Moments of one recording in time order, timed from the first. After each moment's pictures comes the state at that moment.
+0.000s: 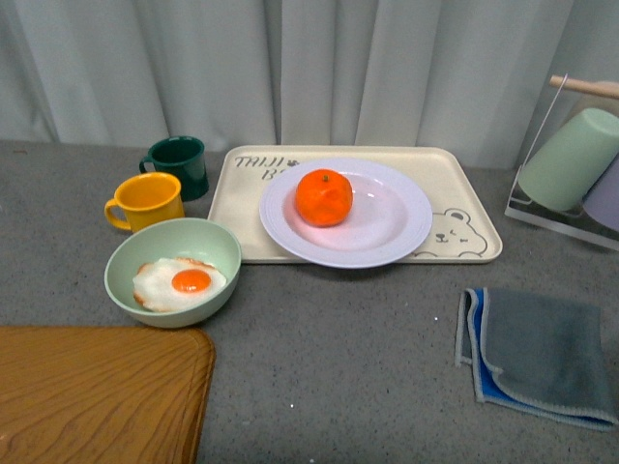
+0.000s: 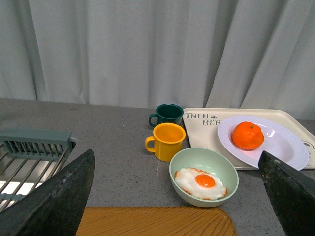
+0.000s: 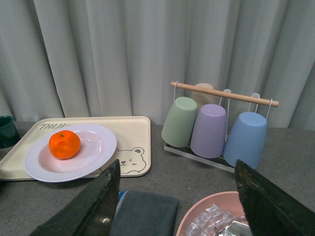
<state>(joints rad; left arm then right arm) 0.00 0.00 0.02 0.00 0.00 0.00 0.00 0.00 0.01 0.00 0.00 0.00</state>
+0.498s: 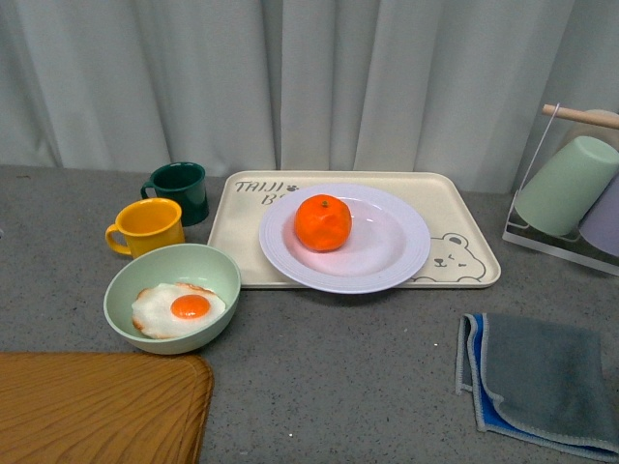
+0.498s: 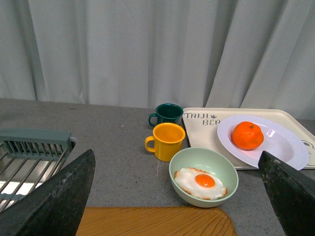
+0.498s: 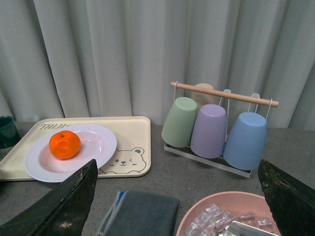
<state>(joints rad) 0.00 0.00 0.02 0.00 0.00 0.00 0.00 0.00 0.01 0.00 0.00 0.00</state>
